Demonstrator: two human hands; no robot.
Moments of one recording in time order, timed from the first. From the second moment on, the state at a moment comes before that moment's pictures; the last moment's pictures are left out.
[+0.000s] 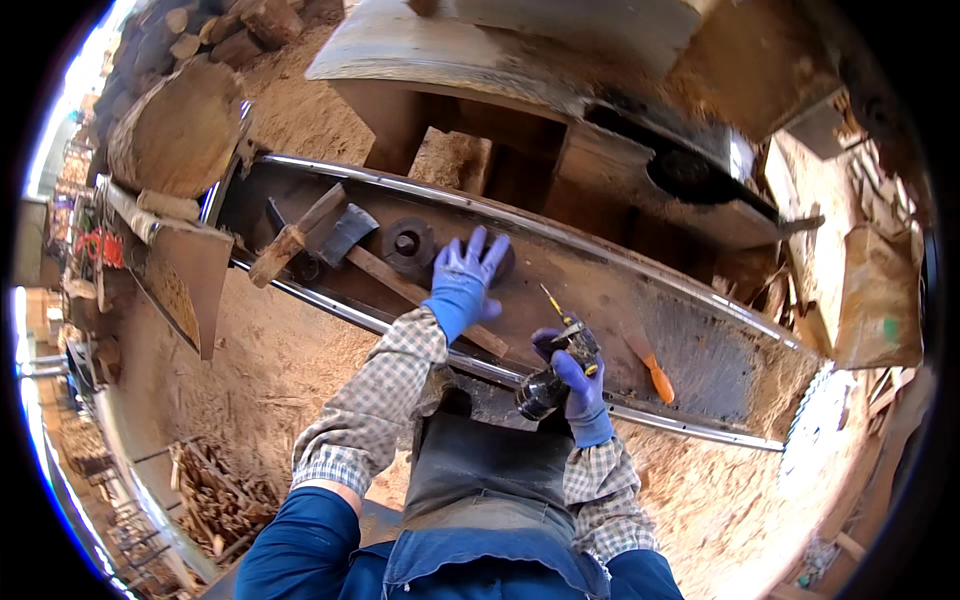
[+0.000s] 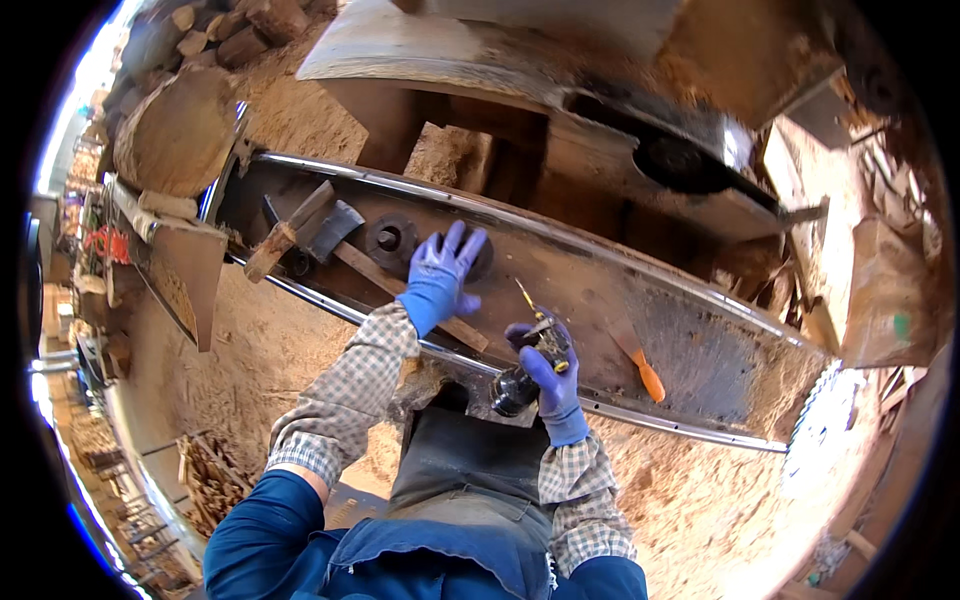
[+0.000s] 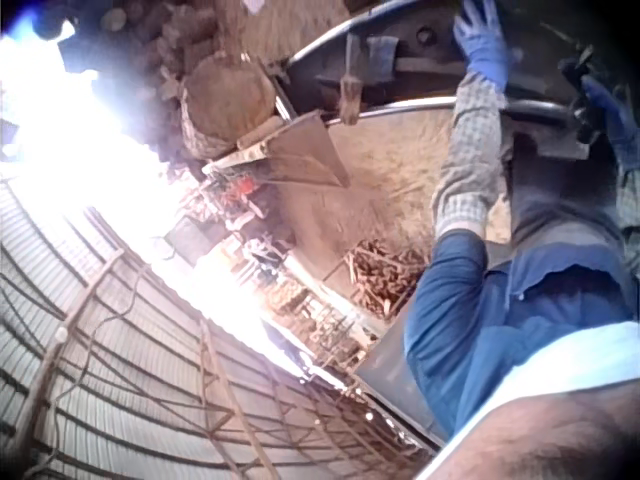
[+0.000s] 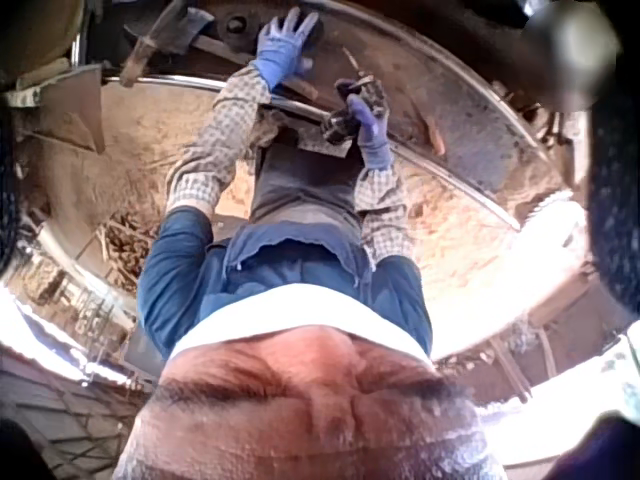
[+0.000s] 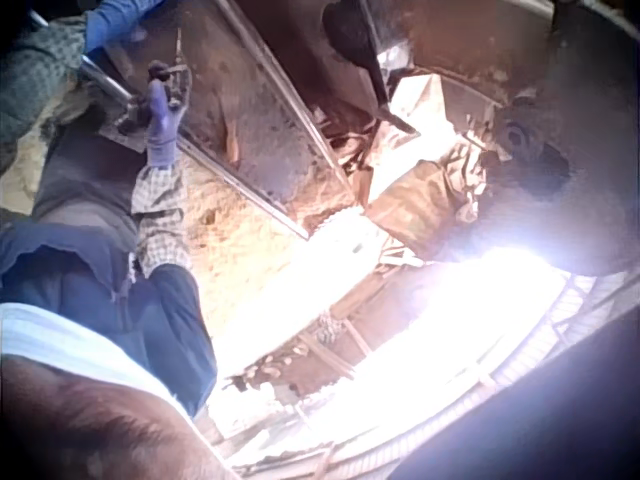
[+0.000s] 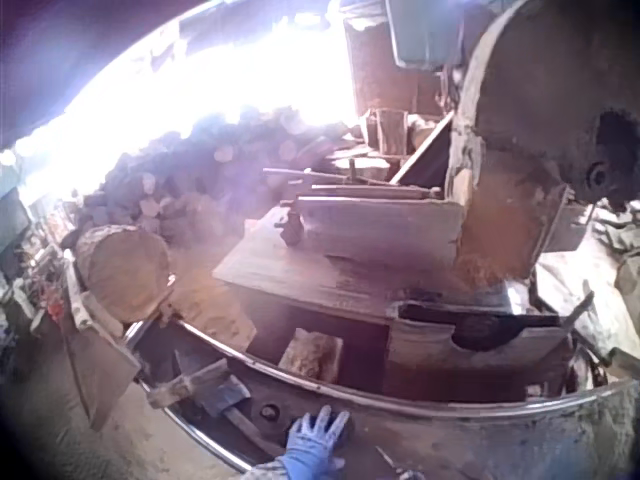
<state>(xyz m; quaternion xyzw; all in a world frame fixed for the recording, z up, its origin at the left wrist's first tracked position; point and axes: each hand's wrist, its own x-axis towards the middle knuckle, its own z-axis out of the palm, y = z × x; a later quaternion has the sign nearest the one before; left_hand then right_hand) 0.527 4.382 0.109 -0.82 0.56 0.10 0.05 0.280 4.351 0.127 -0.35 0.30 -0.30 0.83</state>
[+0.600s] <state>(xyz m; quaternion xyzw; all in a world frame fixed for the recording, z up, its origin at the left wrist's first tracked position) 0.518 4.347 0.081 -0.89 0.43 0.13 -0.05 0.240 4.321 0.116 -0.40 0.26 -0.31 0.83</state>
